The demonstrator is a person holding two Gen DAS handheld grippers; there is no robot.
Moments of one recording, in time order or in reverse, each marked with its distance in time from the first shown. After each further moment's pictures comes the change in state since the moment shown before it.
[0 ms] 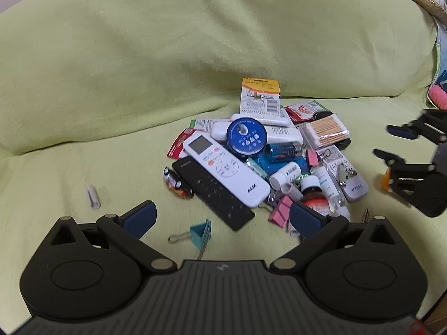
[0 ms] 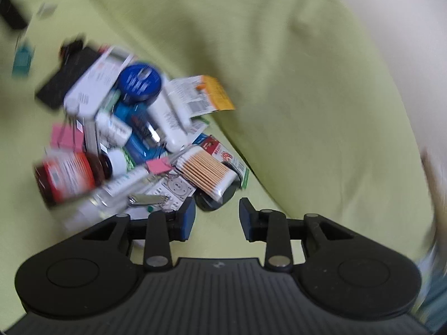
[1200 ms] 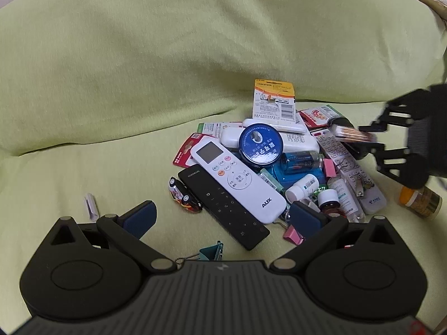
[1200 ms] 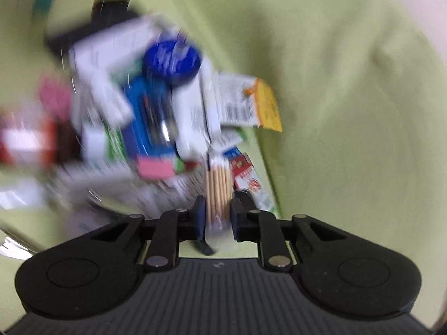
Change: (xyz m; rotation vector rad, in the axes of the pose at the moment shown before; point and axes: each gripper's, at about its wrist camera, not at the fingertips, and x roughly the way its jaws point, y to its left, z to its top) left arm 0.025 0.014 0.011 -0.028 0.005 0.013; right arm 0.065 -0.018 0.012 -0.209 -0.073 0.241
